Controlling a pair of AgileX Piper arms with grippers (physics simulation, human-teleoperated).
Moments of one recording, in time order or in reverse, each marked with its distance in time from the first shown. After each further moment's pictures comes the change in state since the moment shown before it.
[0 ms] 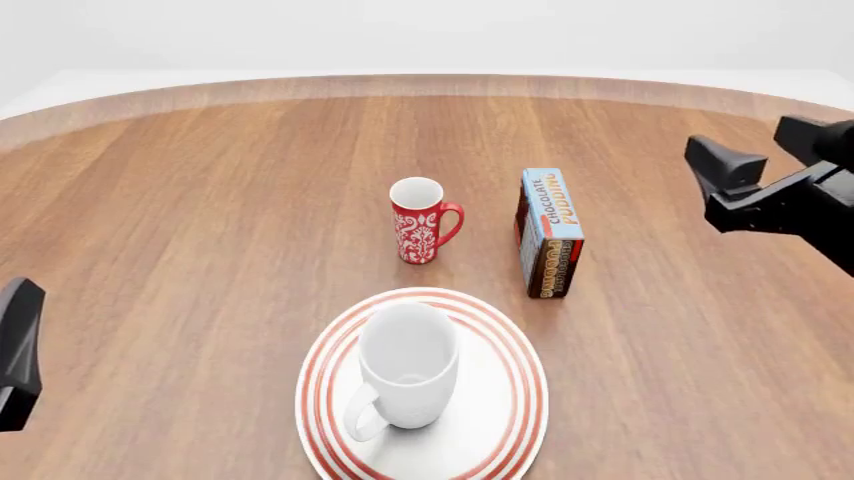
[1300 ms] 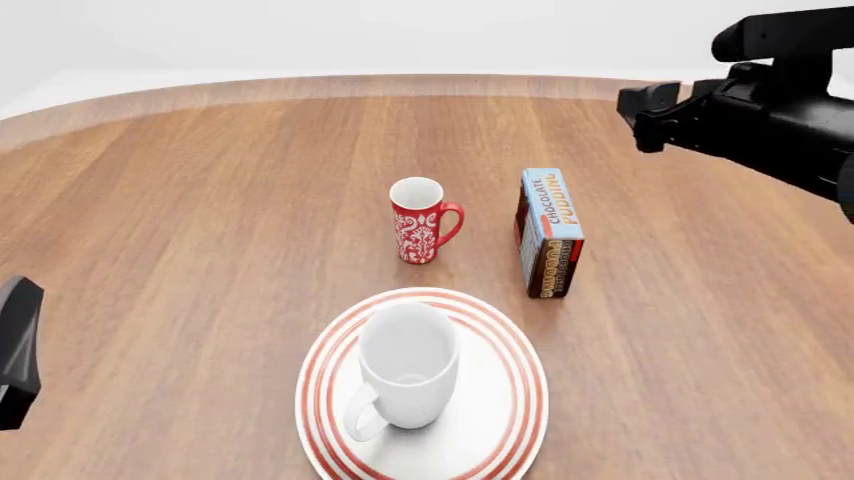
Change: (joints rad) left arm -0.001 0.000 0.001 -0.004 -0.037; right arm 0.051 0.340 -0.343 0.185 0.122
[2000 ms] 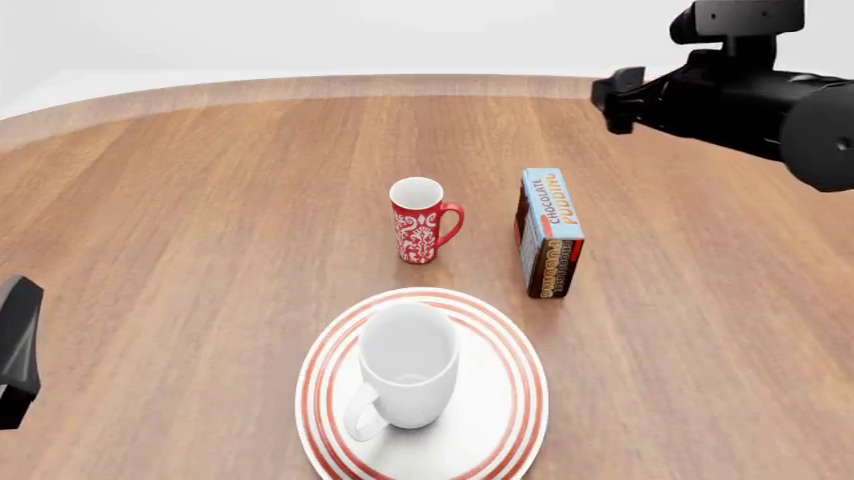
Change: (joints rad) left arm -0.002 0.000 0.000 0.000 -0.016; right arm 0.011 0.153 -0.143 0.056 0.037
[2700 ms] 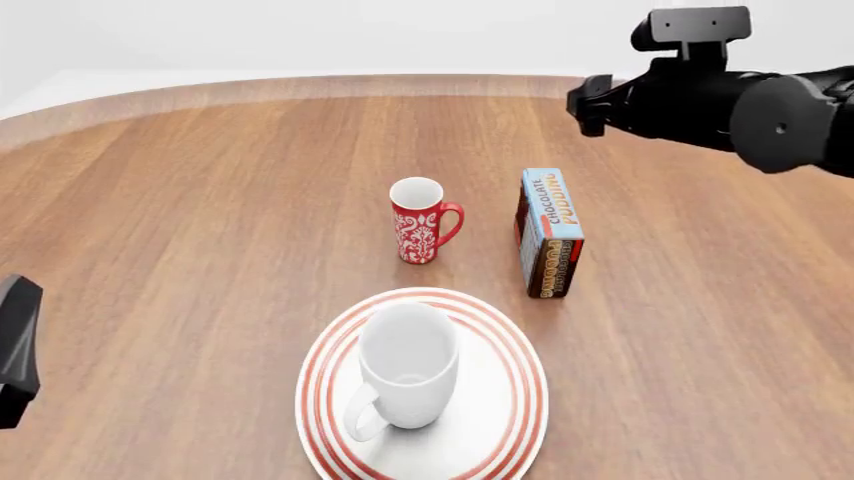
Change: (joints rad) left arm 0.001 0.000 0.001 -0.001 -0.024; right arm 0.019 0.125 -0.088 0.029 0.013
